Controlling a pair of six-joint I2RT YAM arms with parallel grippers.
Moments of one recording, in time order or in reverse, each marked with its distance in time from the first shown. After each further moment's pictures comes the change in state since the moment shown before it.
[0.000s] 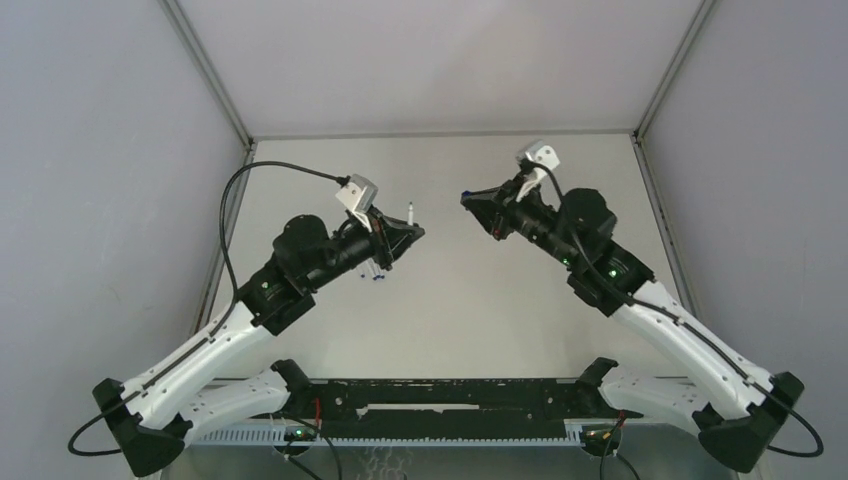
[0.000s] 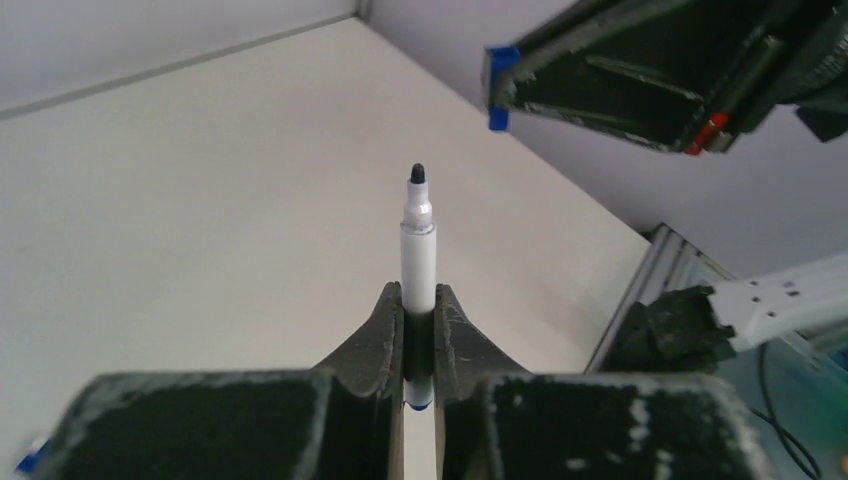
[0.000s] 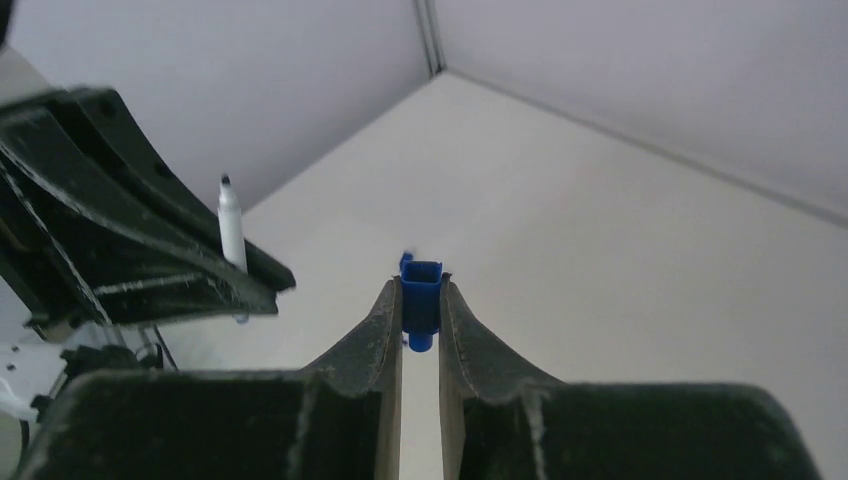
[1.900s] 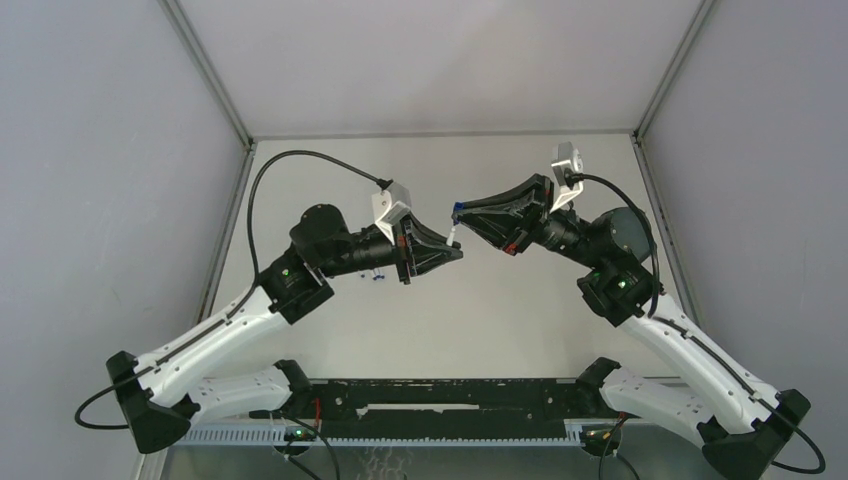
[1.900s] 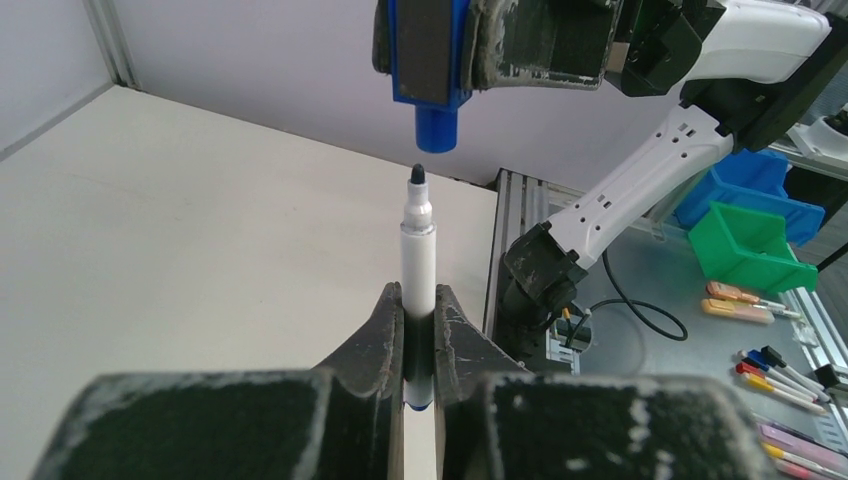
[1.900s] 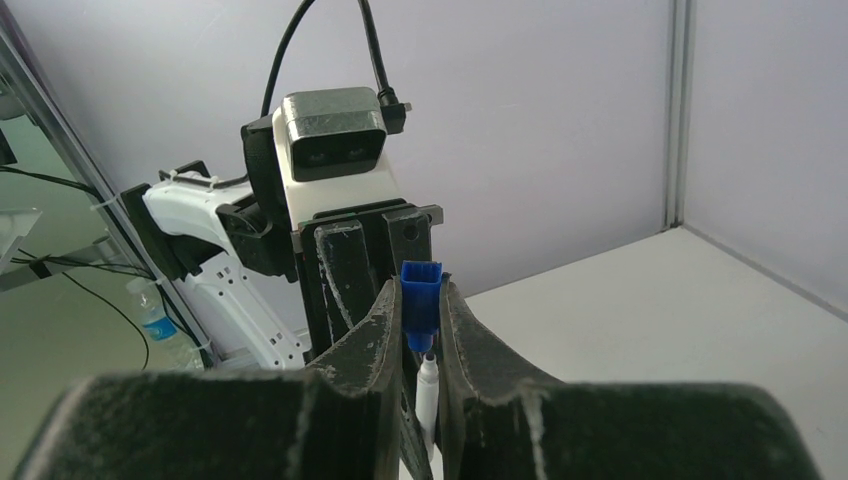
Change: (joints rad) left arm -0.122 0.140 0.106 0.161 0.389 0.079; right arm -0.035 -0.124 -0.096 0.468 -0.427 0.277
